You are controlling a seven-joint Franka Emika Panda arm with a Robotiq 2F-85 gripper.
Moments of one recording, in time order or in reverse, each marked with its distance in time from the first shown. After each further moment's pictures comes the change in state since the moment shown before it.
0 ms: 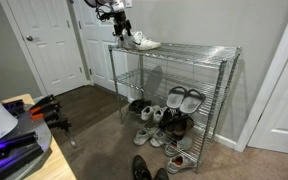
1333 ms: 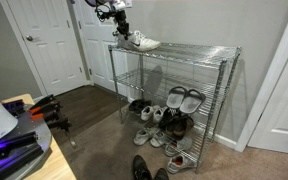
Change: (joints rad) arm -0.006 0.008 0.009 0.026 0.000 -0.007 -0.122
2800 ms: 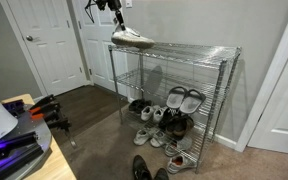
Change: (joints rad) arm 0.024 -0.083 0.029 0.052 -0.206 -0.304 -0.541
